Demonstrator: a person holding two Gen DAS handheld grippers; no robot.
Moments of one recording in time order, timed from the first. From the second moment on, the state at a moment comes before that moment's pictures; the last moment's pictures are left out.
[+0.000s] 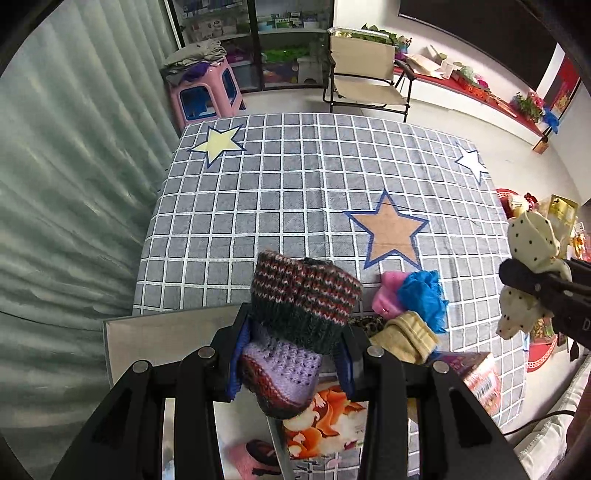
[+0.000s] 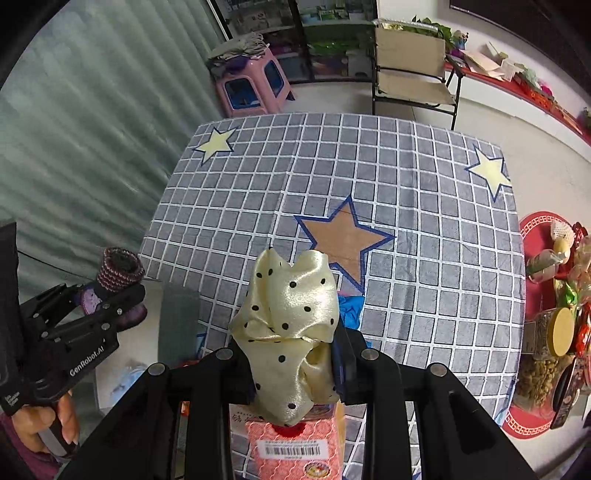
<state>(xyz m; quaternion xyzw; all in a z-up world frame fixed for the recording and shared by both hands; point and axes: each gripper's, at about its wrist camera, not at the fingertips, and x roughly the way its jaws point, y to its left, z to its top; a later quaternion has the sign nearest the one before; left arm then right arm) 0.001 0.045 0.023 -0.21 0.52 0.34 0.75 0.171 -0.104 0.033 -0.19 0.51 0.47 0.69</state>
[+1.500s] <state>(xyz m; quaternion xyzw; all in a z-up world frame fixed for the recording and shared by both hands) -0.069 -0.060 -0.002 -0.20 0.57 0.21 0.77 0.081 -0.182 0.010 -0.20 0.55 0.42 0.70</state>
